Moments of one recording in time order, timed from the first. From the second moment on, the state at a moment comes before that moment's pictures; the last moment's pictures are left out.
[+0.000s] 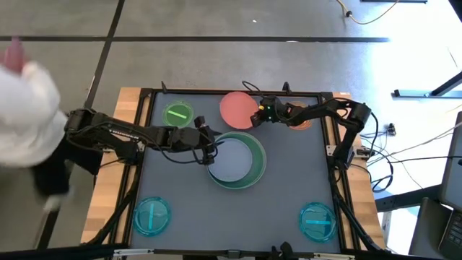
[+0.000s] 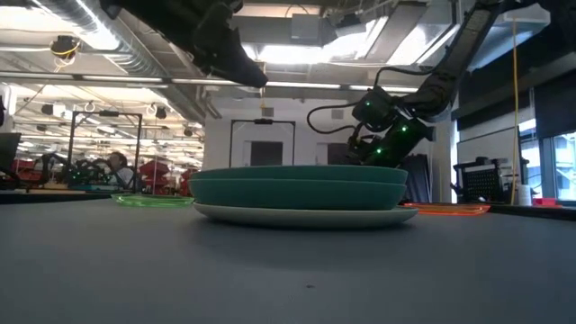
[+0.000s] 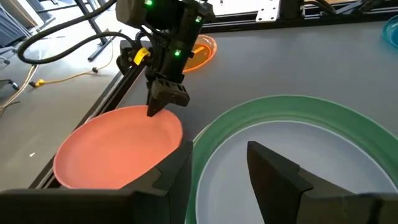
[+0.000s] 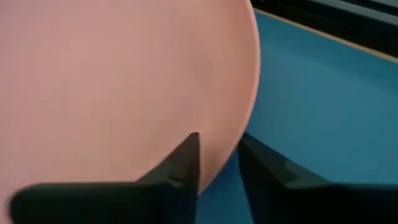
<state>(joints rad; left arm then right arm) -0.05 1.32 0.81 0.01 -0.43 0.01 -0.54 1.82 0.79 0.26 0.12 0.38</state>
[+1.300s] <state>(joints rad) -0.04 1.32 0.81 0.01 -0.43 0.02 -0.54 1.61 0.77 0.12 0.31 0.28</state>
